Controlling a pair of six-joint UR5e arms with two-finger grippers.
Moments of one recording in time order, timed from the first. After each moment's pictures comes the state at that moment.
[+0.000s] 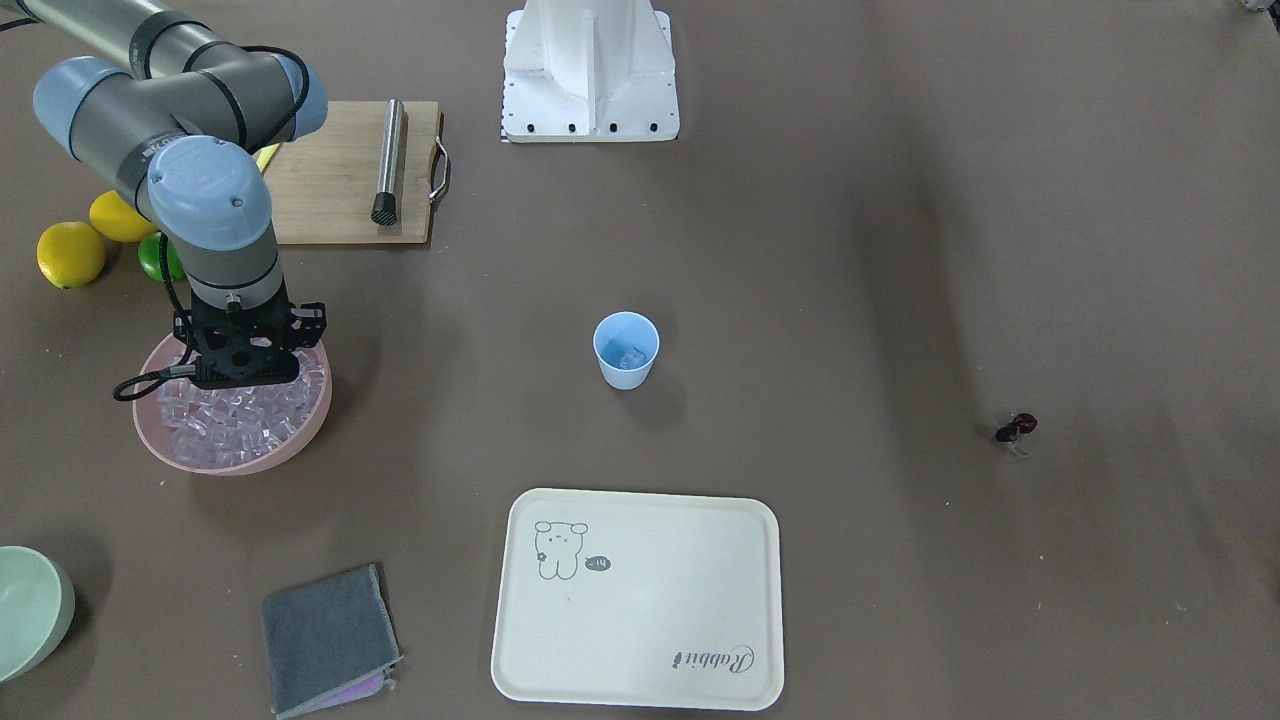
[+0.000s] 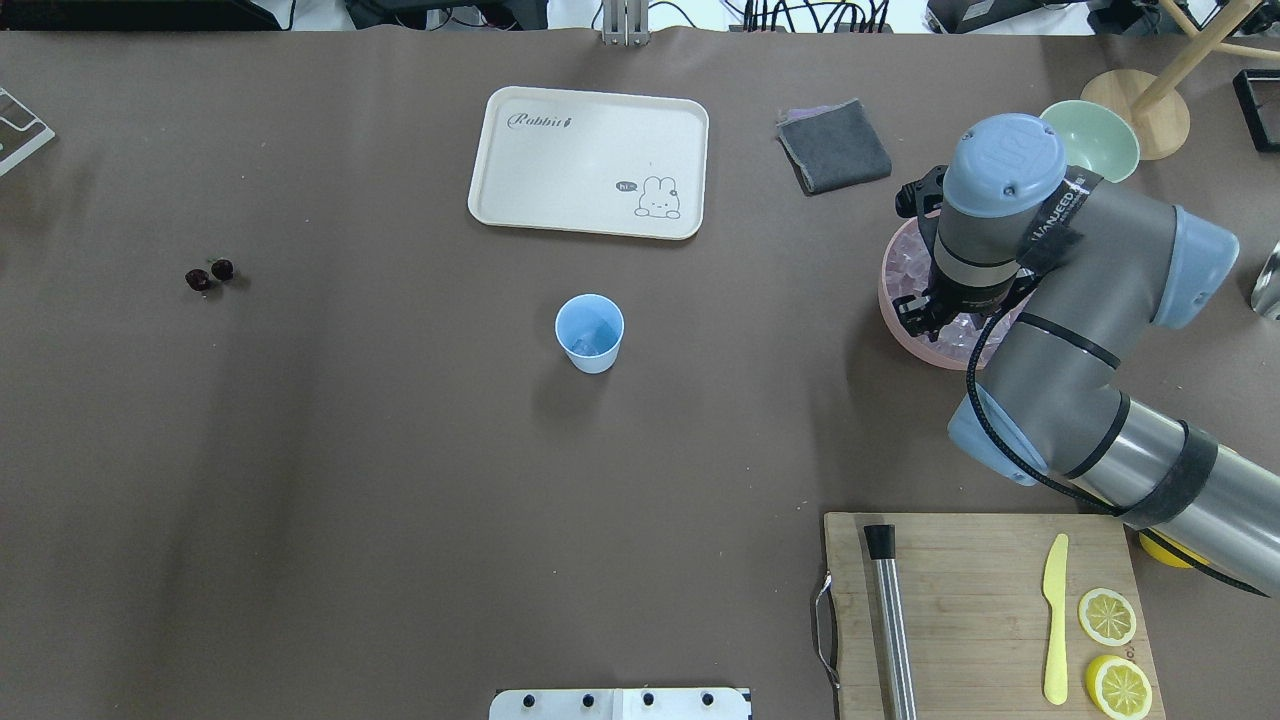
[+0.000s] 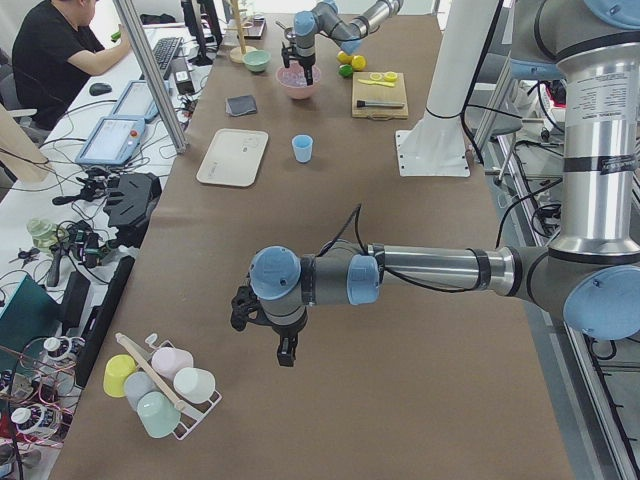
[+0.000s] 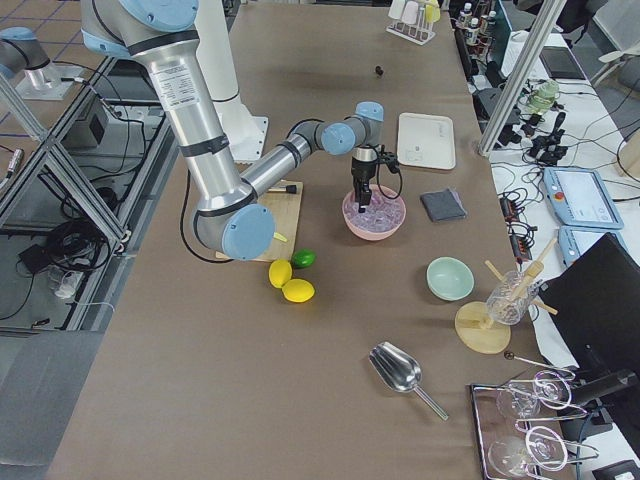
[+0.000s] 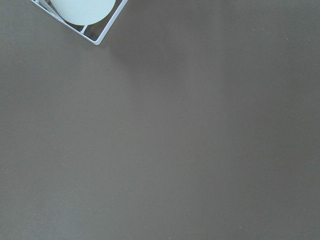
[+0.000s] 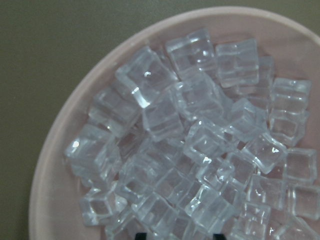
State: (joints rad) left arm -1.61 -1.50 -1.67 -1.48 -2.40 0.14; right arm 0.76 -1.17 1.75 -1.79 1.90 0.68
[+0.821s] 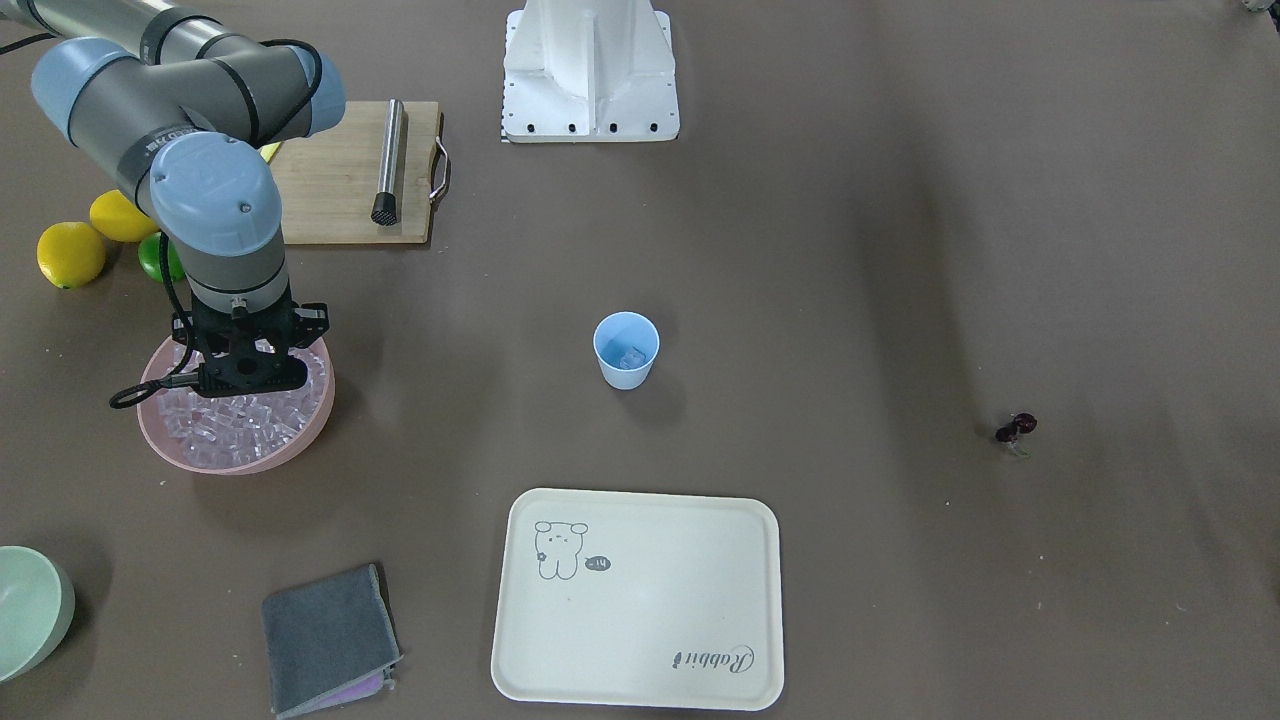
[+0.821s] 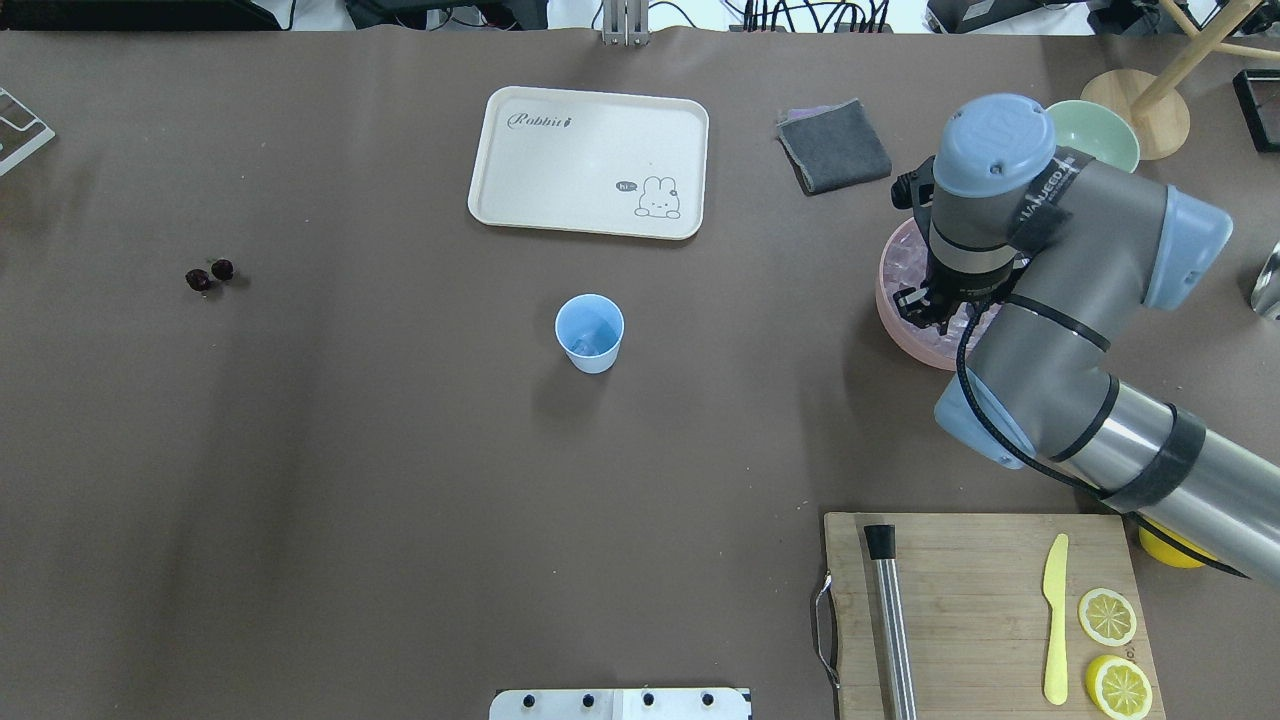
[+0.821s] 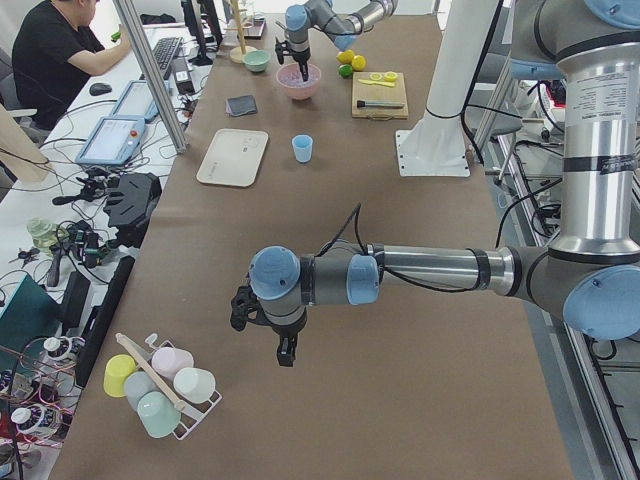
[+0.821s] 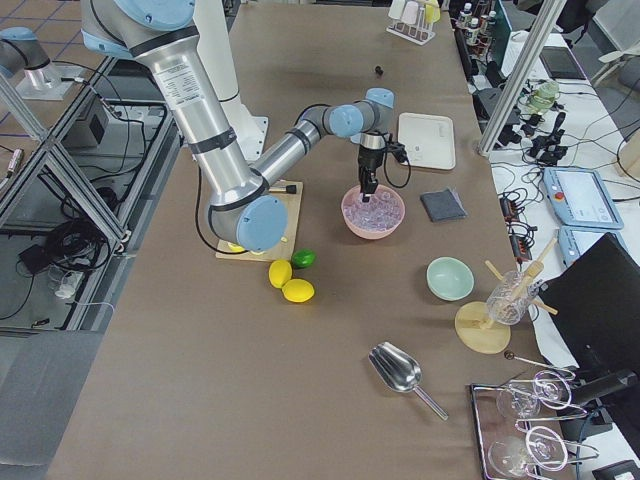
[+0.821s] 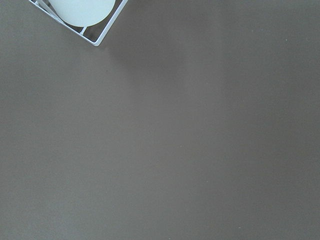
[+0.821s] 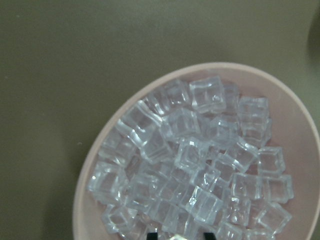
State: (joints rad) left arm -1.61 -1.50 -1.67 -1.48 -2.40 0.14; right arm 0.82 -1.02 1.73 -1.99 1.93 0.57
